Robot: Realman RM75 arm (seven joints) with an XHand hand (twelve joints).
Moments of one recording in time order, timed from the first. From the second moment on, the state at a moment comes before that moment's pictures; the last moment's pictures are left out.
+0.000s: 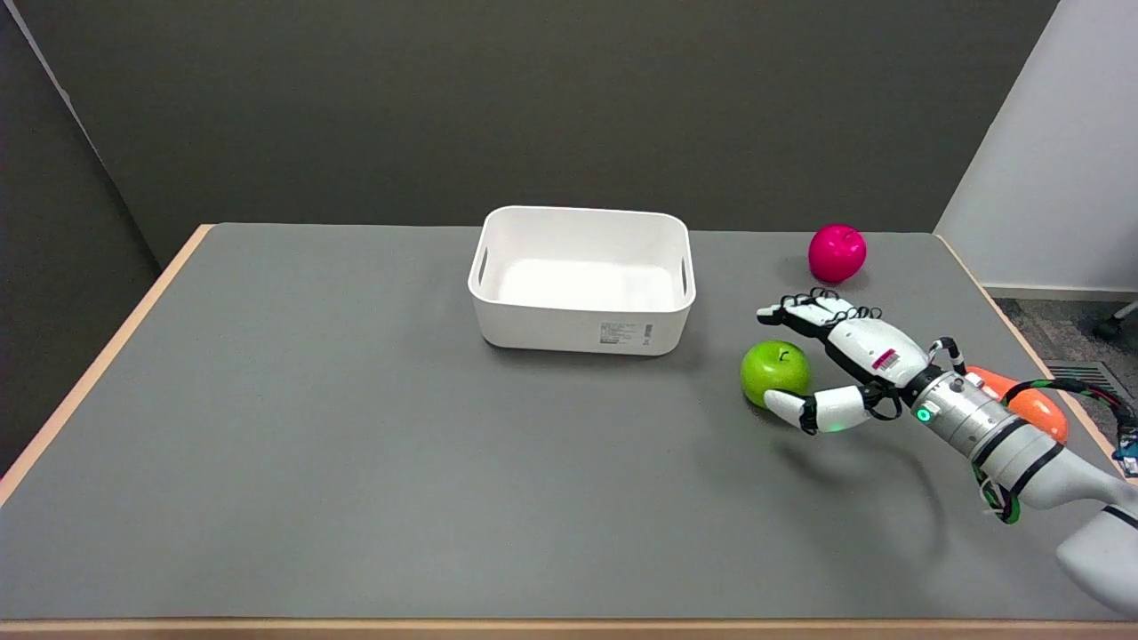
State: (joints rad) arm -0.36 -0.79 -1.49 1.24 0.07 0.64 1.01
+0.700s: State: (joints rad) arm -0.40 -0.79 -1.47 1.30 0.04 0.55 0.99
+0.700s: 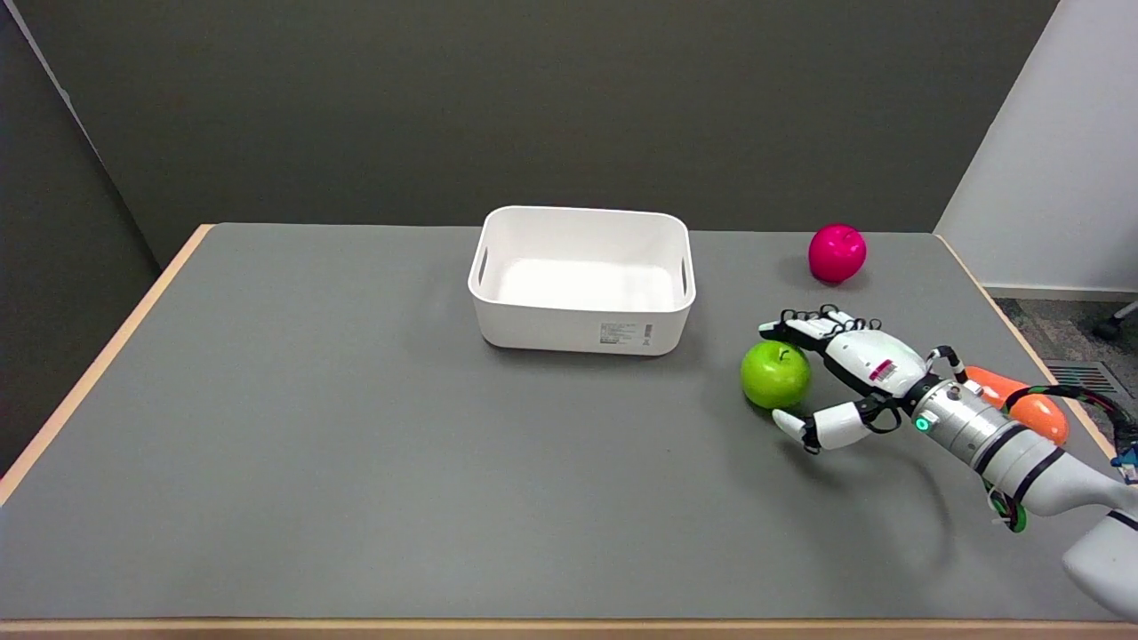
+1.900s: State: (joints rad) arm -0.36 -0.85 -1.42 1.37 0.09 0.70 0.75
